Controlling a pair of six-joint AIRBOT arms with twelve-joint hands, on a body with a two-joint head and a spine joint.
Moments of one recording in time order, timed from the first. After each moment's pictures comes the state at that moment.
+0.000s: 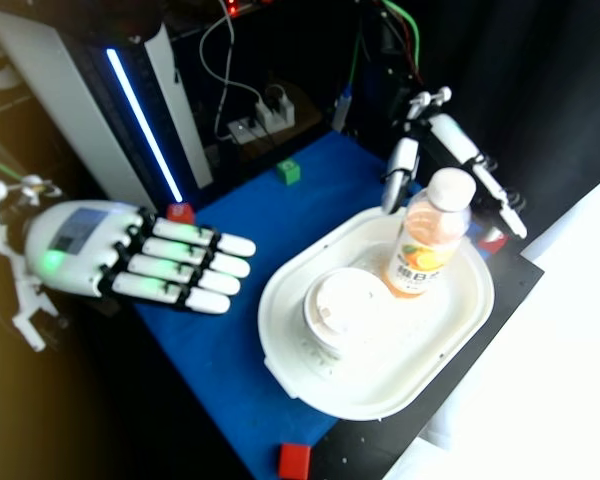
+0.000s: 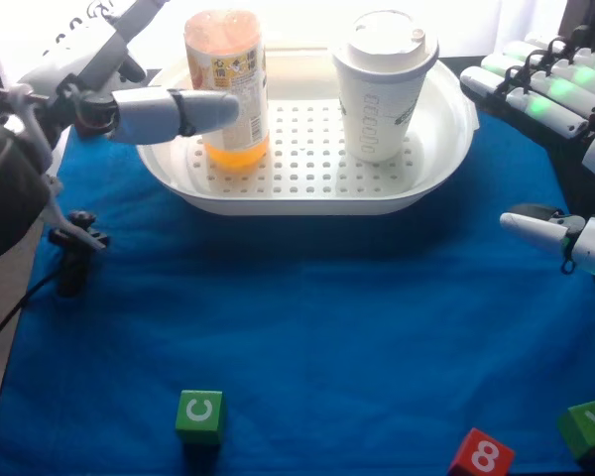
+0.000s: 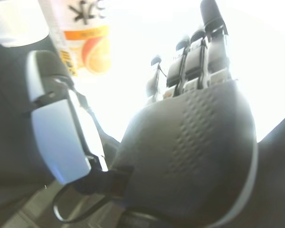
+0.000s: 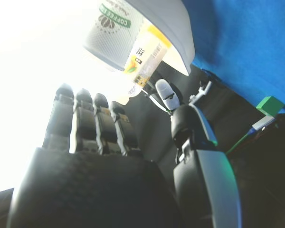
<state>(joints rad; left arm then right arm) 0.72 -1.24 1.45 -0.52 -0.78 0.84 -0.96 -0.87 0.94 0.13 0.98 -1.13</state>
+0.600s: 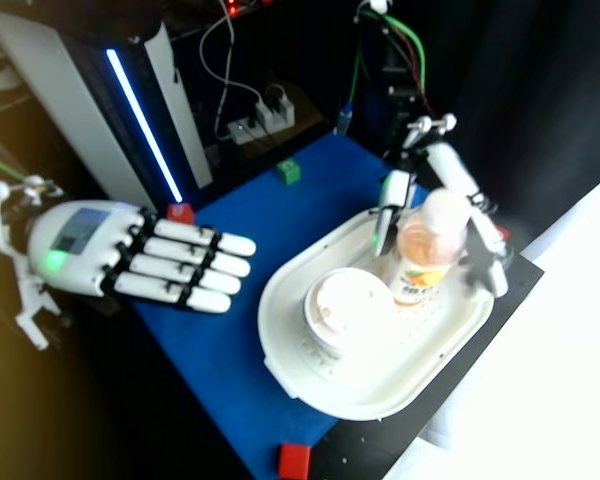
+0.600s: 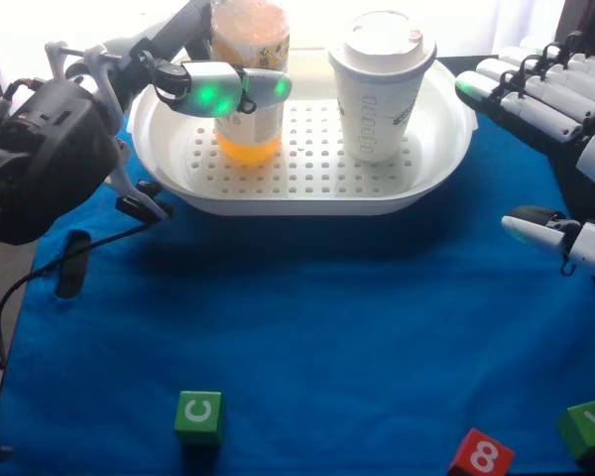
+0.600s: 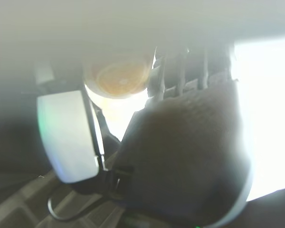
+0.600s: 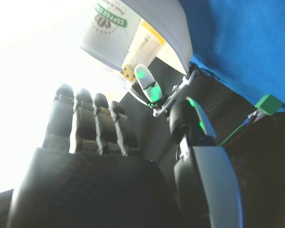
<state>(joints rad) 0.61 -1.37 1.59 -0.39 -0.66 0.72 -0.96 -0.88 0.94 0.13 0.98 -1.13</state>
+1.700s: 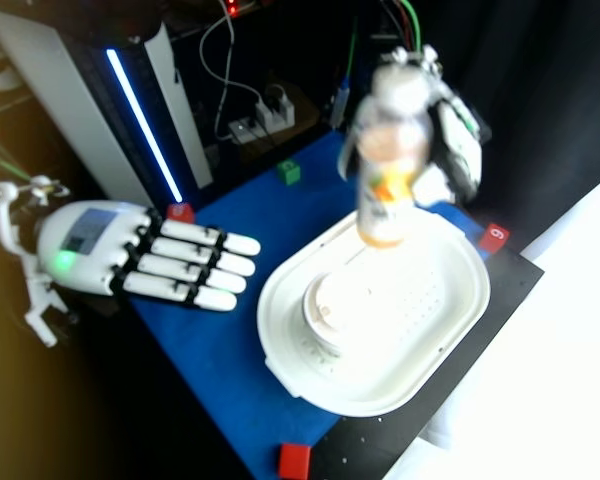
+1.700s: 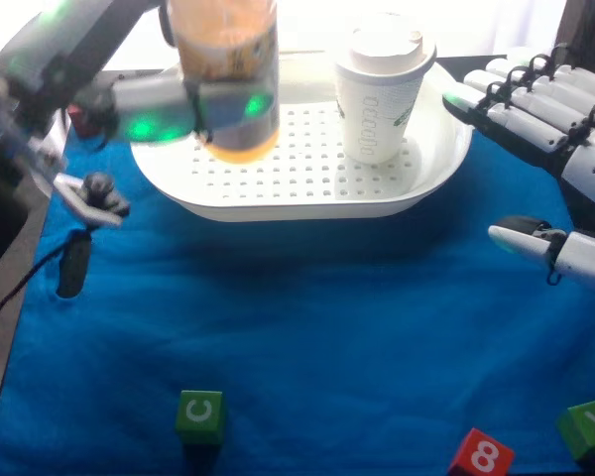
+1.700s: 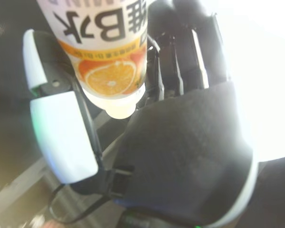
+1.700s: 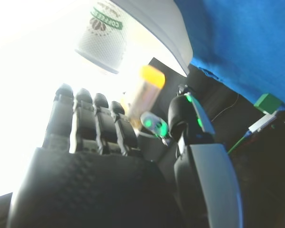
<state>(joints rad) 0.75 -1.08 1.19 -0.17 -1.14 0.72 -0.96 -0.90 0.94 0.15 0.97 -1.13</state>
